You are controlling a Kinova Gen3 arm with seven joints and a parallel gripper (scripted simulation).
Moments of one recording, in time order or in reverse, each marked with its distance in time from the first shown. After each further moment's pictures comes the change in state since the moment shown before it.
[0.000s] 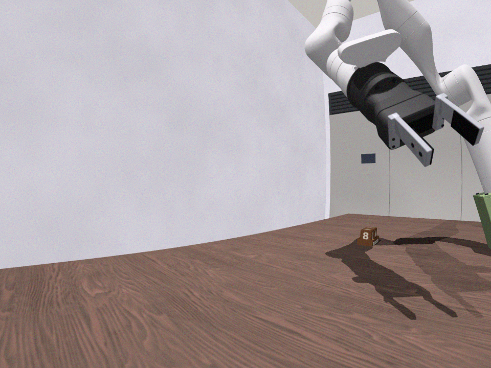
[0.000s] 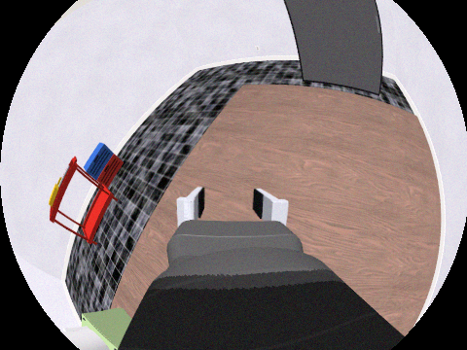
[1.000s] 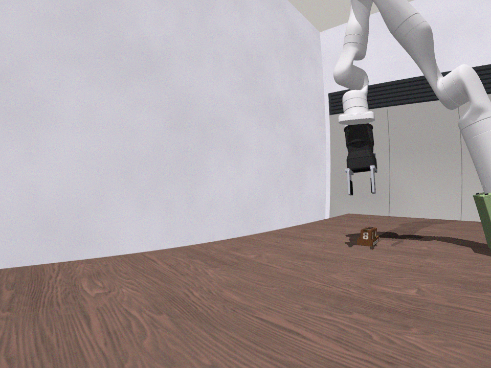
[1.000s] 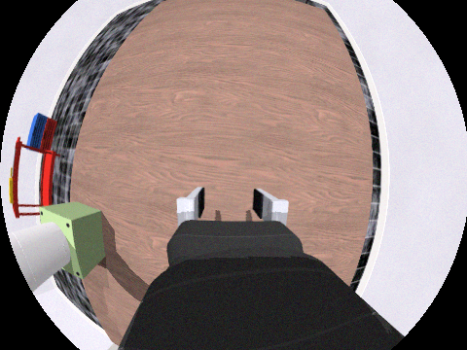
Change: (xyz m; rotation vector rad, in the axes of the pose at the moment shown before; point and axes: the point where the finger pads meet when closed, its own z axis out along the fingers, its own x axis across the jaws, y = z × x) arm 0.031 0.310 -0.194 -0.419 0.426 0.231
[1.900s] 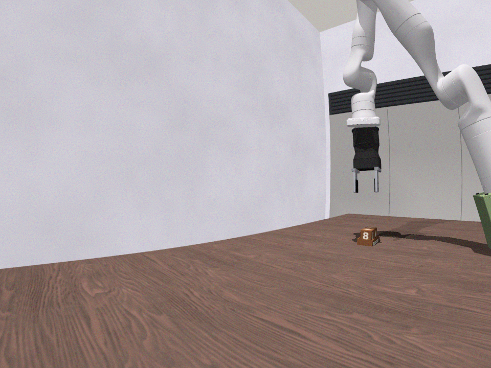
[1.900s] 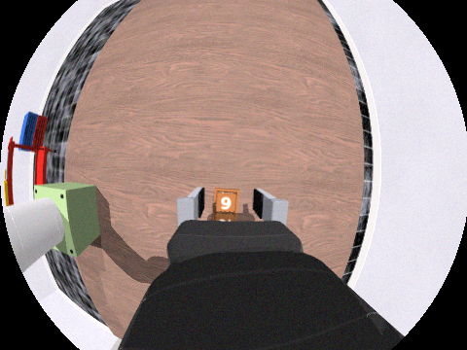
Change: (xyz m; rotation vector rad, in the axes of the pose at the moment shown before) arm 0.000 0.064 -0.013 -0.079 0.059 0.044
